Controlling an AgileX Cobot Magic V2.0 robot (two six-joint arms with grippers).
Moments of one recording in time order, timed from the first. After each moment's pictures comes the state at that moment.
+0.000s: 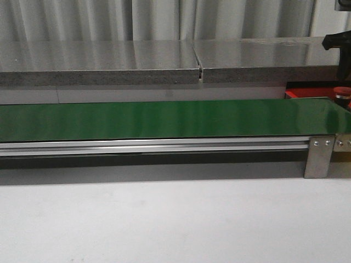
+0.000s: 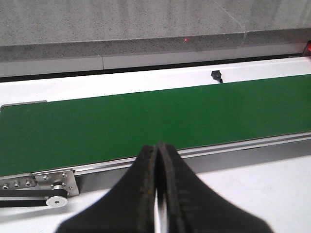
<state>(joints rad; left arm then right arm) -0.06 0.38 -0.52 -0.27 0.58 0.24 -0.19 2.06 -1.79 0.12 0.83 -0.18</state>
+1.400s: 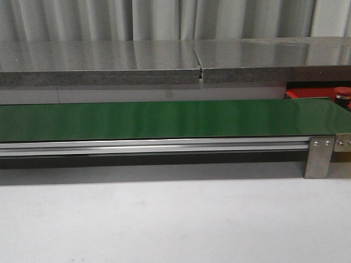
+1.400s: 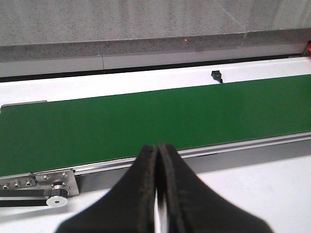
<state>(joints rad) -0.06 0.38 -0.52 -0.27 0.58 0.24 -0.07 0.98 -0.72 0.11 0.54 -0.19</state>
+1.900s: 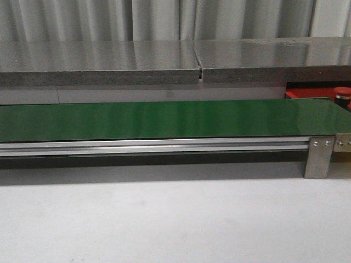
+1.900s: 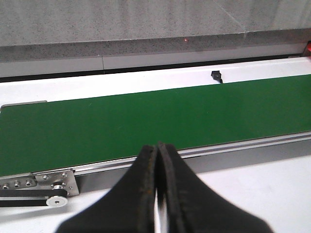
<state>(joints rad) -0.06 0.38 -0.52 -0.27 0.58 0.24 -0.07 0.58 -0.49 0.12 0.51 -0.19</state>
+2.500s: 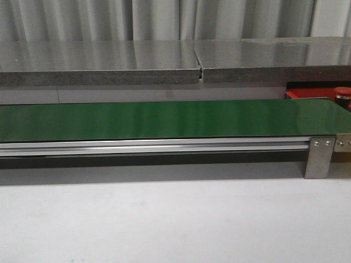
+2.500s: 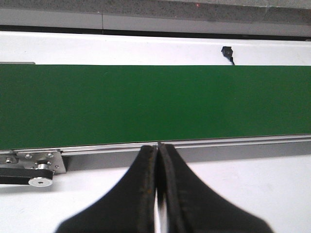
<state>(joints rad) -0.06 0.68 -0.61 -0.28 0.55 0.15 -0.07 0.54 -0.48 0.12 0.53 -0.19</state>
